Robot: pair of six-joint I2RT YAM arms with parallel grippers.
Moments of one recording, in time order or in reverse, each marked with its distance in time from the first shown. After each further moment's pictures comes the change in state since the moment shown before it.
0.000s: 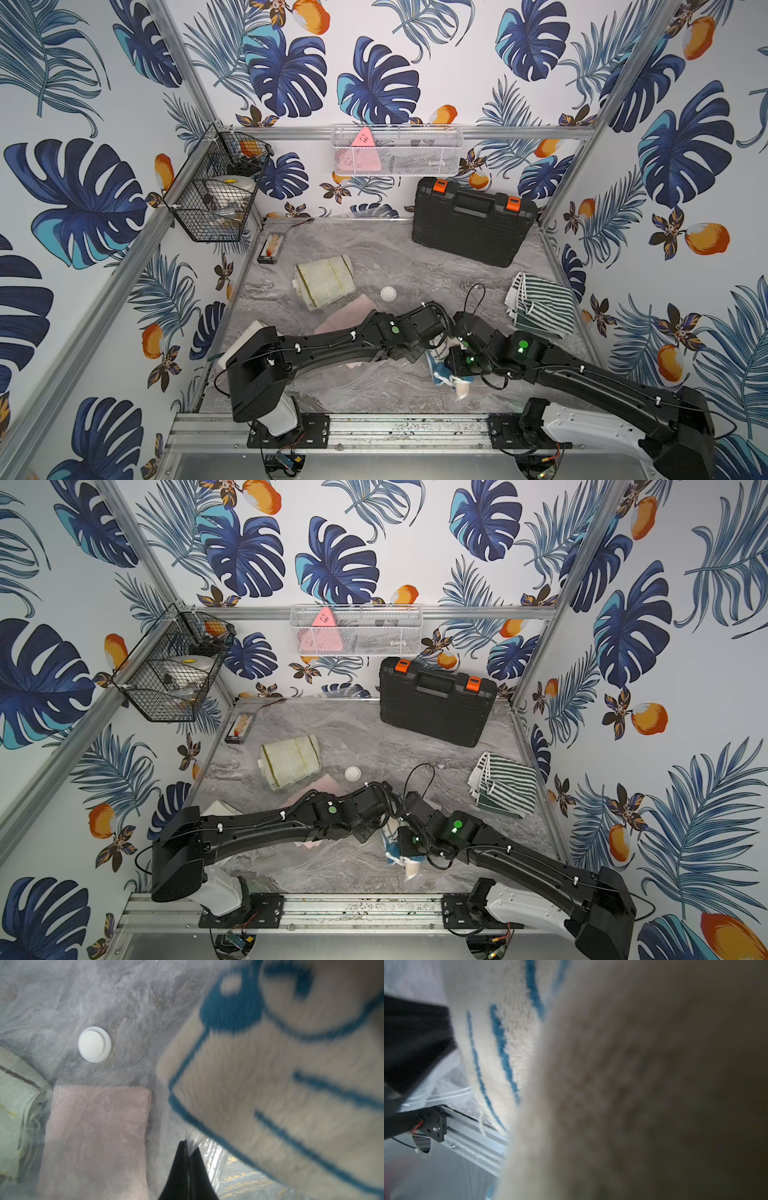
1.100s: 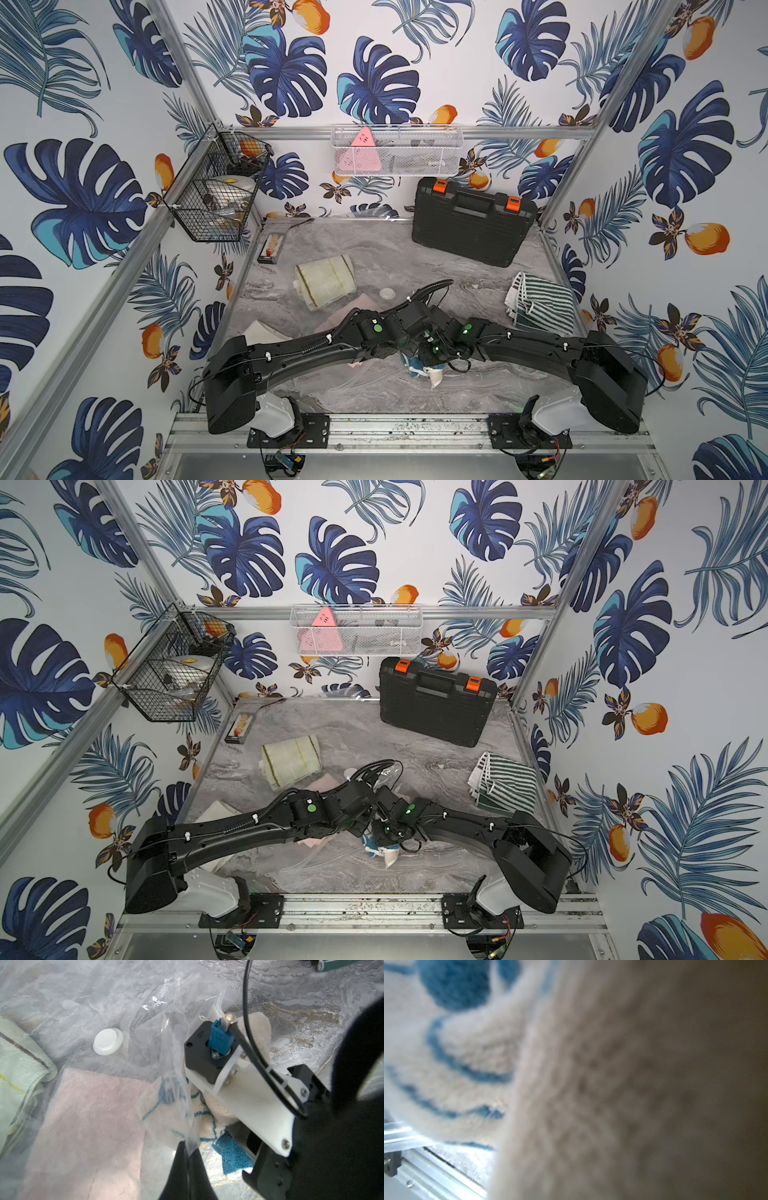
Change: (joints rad) left arm 0.012 -0.113 -0.037 0.010 0.040 -0.138; right arm -0.075 0.426 0.084 0.280 -0.090 -0.200
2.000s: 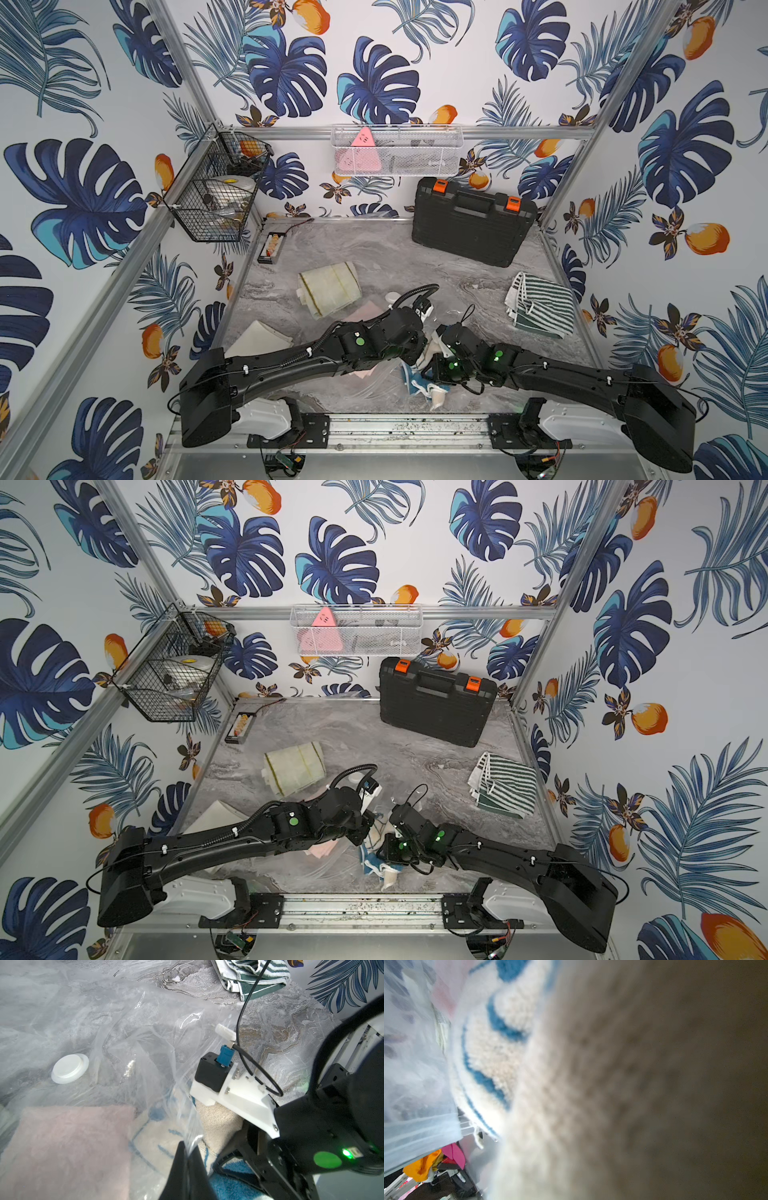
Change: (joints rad) left arm -0.010 -0.148 -0.170 0.269 0.143 0.059; right arm -0.023 -0.289 -0.308 0.201 -0.230 0.344
